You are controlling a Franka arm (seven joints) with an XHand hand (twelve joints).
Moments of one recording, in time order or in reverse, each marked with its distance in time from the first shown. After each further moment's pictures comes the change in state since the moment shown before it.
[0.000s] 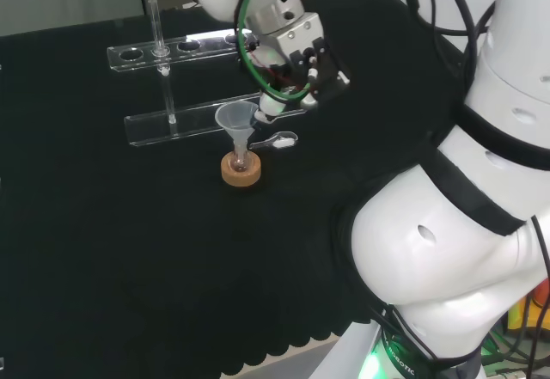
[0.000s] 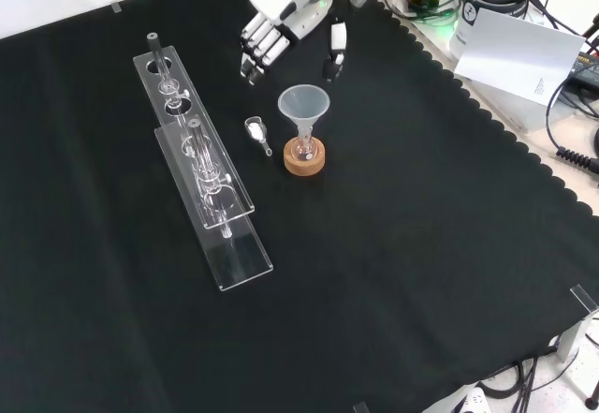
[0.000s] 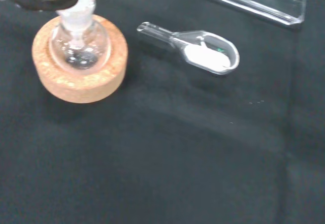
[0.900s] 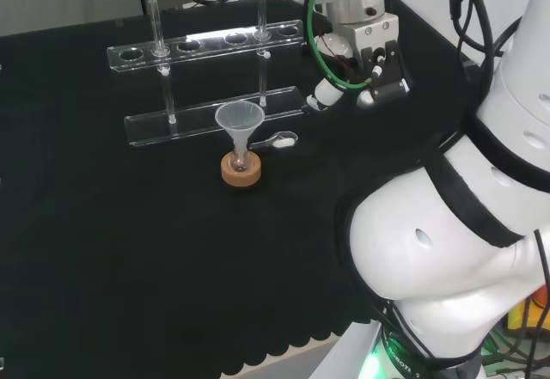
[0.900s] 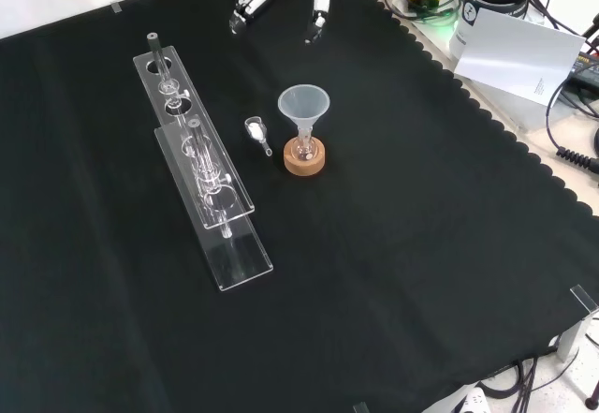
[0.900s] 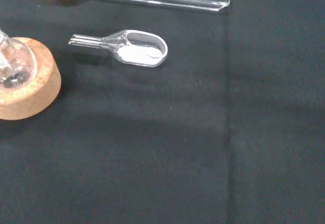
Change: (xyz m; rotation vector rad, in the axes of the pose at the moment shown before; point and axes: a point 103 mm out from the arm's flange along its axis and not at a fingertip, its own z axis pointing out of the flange) arm -0.078 -0.029 0.037 -0.085 0.210 0.097
